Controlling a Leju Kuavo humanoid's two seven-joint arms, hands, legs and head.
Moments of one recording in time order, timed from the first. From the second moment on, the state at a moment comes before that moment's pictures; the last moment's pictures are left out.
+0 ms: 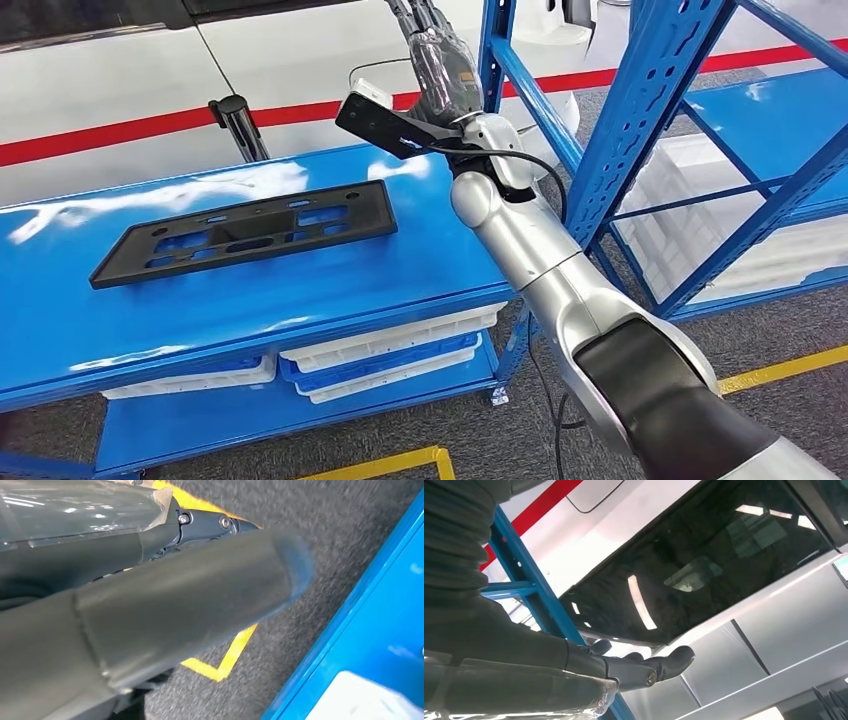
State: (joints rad) left arm -0.11 -0.17 0.59 -0.24 0.01 0.03 -0.42; right arm -1.00 0.06 0.46 -0.92 0.79 -0.30 -0.12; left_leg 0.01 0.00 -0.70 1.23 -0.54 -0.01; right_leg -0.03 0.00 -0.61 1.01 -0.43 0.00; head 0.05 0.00
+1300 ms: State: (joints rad) left arm -0.06 -0.13 0.50 -0.19 -0.23 0.52 0.26; right arm -0.79 0.21 0.89 -1.01 0.92 -0.13 -0.12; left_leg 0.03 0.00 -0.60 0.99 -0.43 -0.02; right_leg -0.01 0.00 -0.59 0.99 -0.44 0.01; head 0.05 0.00
